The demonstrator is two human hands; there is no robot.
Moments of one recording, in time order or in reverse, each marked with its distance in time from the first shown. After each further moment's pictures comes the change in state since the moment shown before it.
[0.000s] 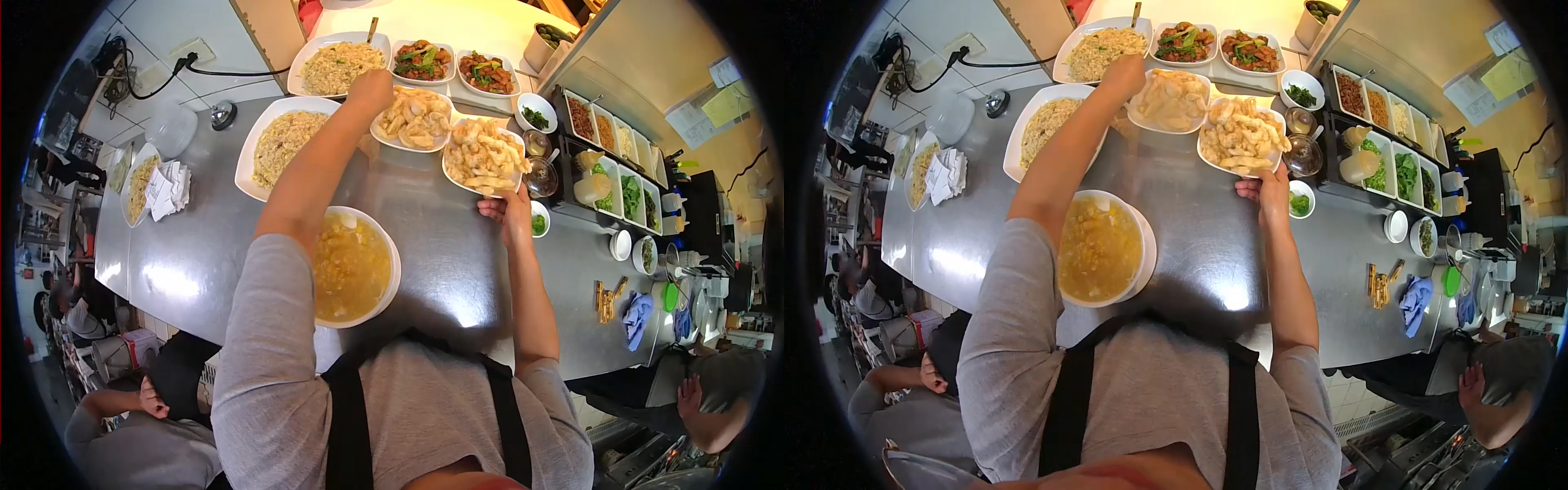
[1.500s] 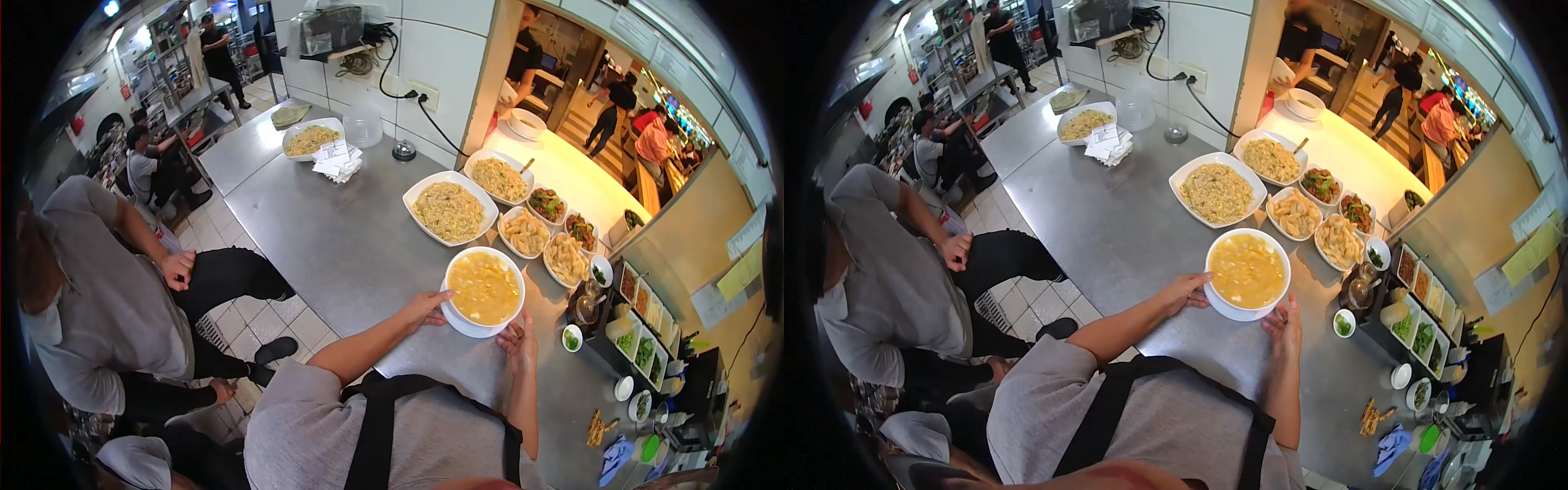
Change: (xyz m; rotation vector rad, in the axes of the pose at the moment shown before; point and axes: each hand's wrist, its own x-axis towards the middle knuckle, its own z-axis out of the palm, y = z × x) left_hand -0.371 0.050 0.000 -1.863 -0.099 -0.795; right_hand -0.113 0.055 0.018 0.053 -0.400 0.144
